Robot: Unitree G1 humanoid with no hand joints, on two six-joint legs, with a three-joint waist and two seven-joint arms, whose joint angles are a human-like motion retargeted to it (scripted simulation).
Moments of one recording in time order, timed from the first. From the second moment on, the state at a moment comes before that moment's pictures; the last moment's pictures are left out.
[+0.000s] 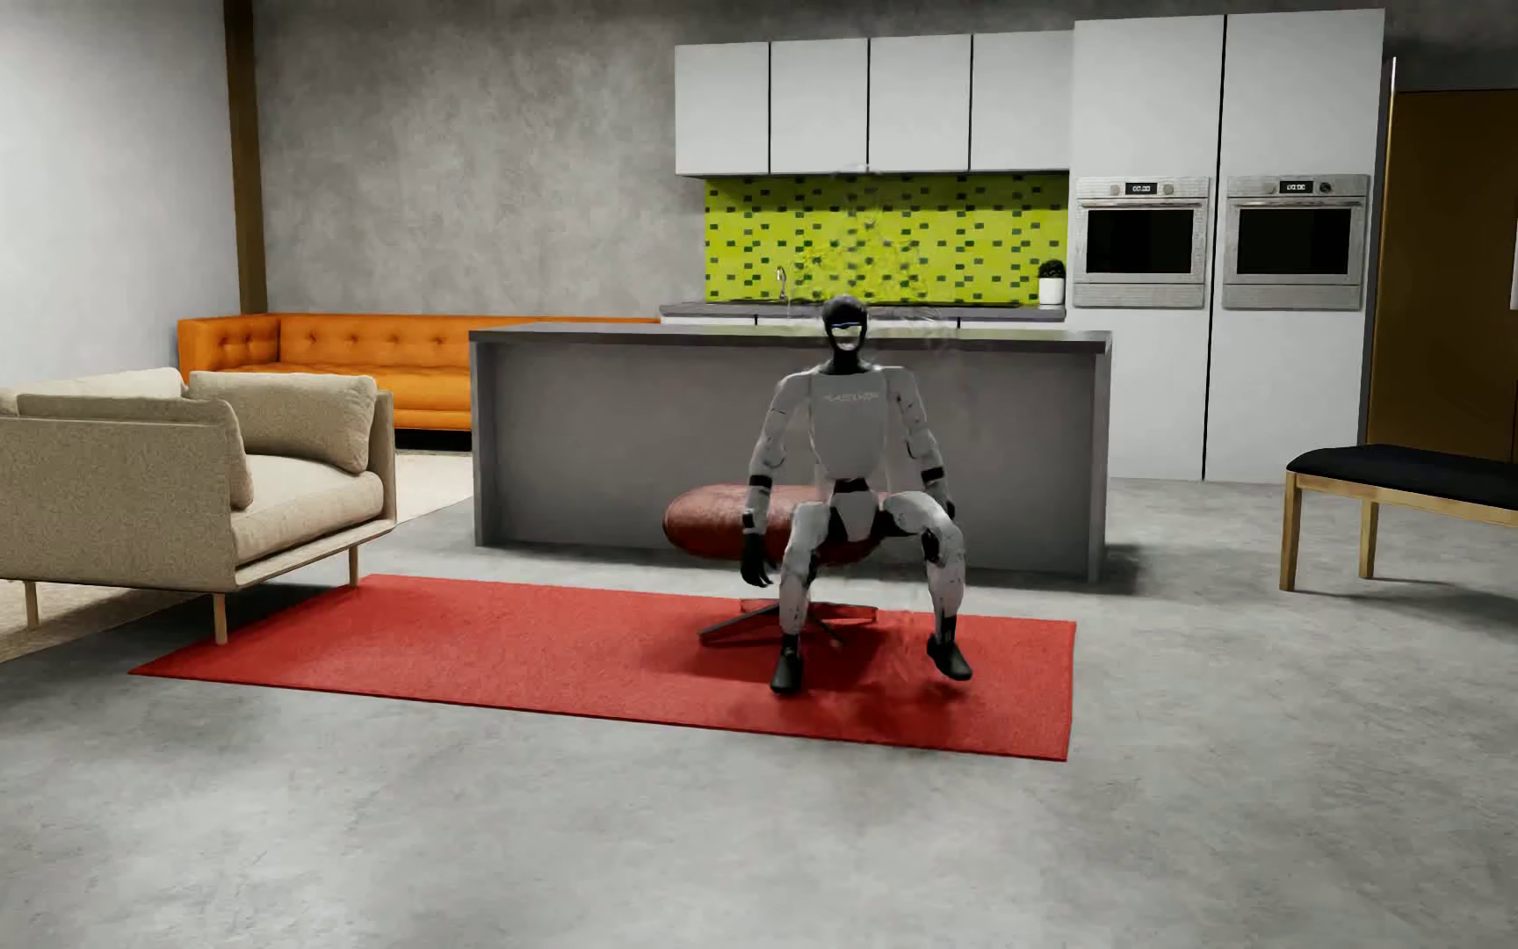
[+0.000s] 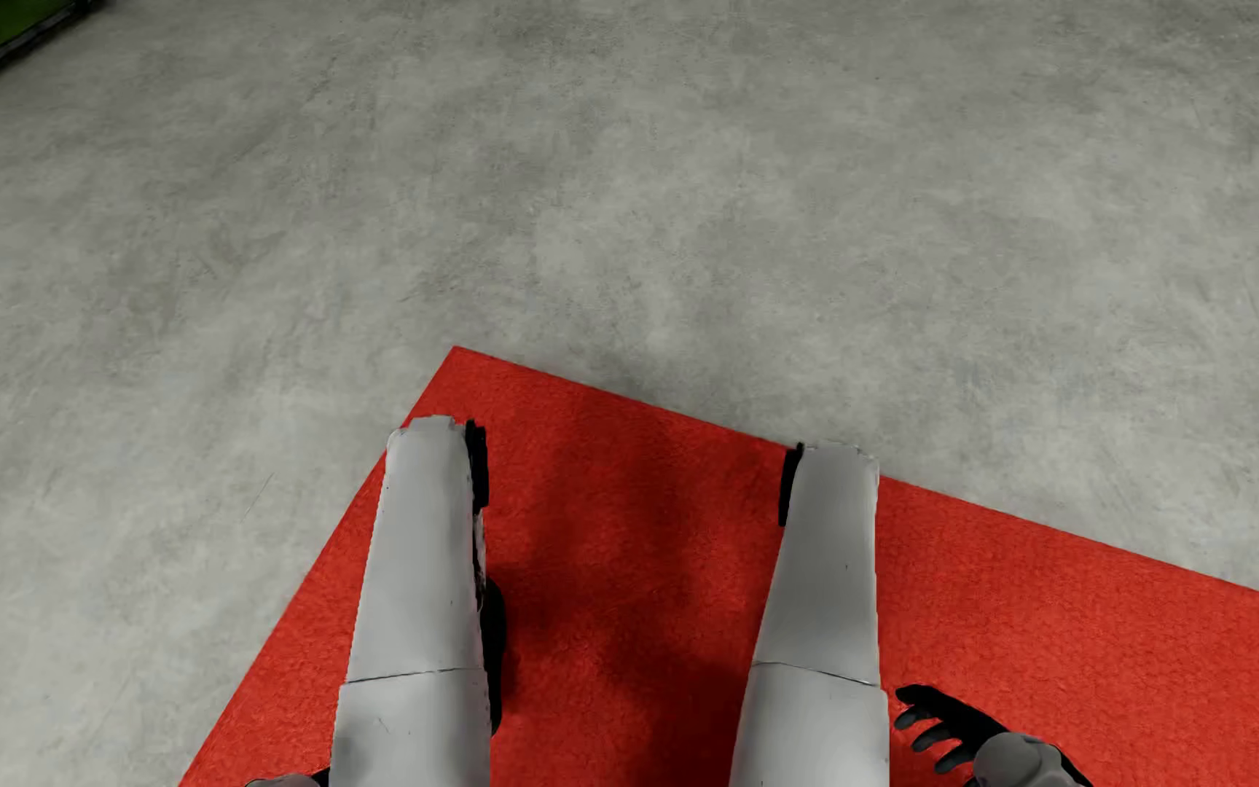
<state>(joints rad) -1.10 -1.02 0.00 0.13 -0.23 0.01 -0.12 0.20 0.62 1.96 1.98 -0.19 -0.19 -0.23 -0.37 0.29 -0.48 -0.16 0.14 -0.33 0.34 1.23 1.12 0.32 -0.17 -0.08 0.00 -0.23 0.14</state>
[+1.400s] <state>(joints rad) -1.50 -1.45 -0.01 0.17 -0.14 -0.01 -0.17 0.26 0.88 1.99 1.97 -1.04 -1.14 -0.35 -0.41 1.02 -1.00 -0.23 0.18 -0.96 1.27 -0.14 -0.05 -0.04 -0.22 -0.38 -0.30 0.27 -0.48</state>
